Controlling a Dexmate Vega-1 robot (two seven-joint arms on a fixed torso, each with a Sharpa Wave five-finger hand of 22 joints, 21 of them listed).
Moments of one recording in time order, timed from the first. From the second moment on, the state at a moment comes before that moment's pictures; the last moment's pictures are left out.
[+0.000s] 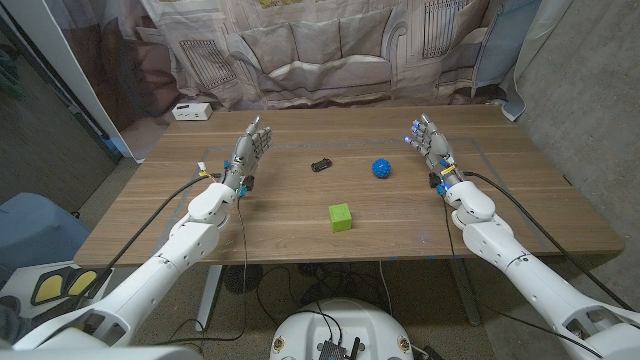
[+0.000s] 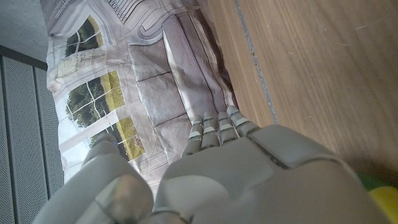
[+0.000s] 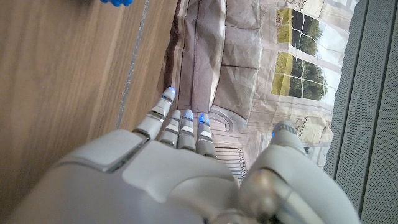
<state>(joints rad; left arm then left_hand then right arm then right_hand) 0.89 0.55 0.35 -1.39 -0.64 -0.32 -0.02 0.17 -0.03 0.26 -0.04 0.19 0.16 0.13 0.19 0.17 0.14 0.10 0.22 0.20 0.07 0.10 0.20 0.18 0.02 0.06 0.31 0.17 -0.89 -0.51 -0.35 -1.34 0.61 0.40 0.01 0.30 0.02 0.20 -0.11 0.18 0.21 0.08 0.20 0.18 0.19 0.13 0.21 0.19 0.10 0.07 0.22 0.24 0.34 0.01 0.24 0.17</state>
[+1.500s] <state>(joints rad) 0.88 0.56 0.37 -1.42 -0.55 -0.35 0.03 0.17 -0.02 0.26 -0.05 0.19 0.26 0.09 0.20 0.18 0.24 0.08 0.25 0.20 0.17 0.07 0.21 0.18 0.09 0.08 0.29 0.17 -0.90 -0.60 -0.39 -1.39 0.40 0.52 0.04 0.34 0.04 0.22 -0.13 0.18 0.29 0.04 0.21 0.18 0.24 0.09 0.21 0.19 0.13 0.05 0.22 0.22 0.35 0.01 0.22 0.17</state>
